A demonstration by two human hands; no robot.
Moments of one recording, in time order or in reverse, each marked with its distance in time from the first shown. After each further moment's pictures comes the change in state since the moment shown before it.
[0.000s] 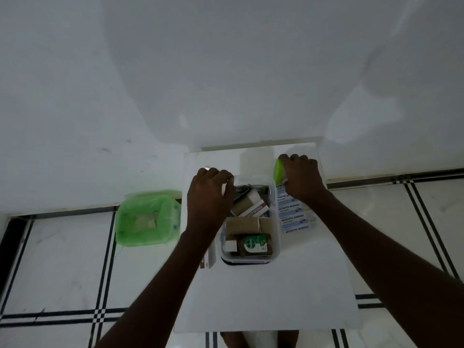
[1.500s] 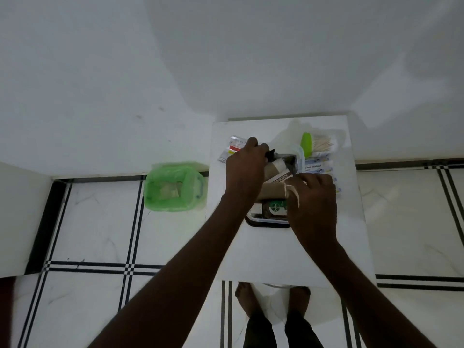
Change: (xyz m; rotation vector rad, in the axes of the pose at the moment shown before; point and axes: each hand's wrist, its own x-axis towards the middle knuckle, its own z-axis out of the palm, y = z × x) left_hand -0.013 0.028 -0.014 0.208 -0.198 -0.039; right_hand -0.150 -0.094 -0.003 0.314 0.392 0.078
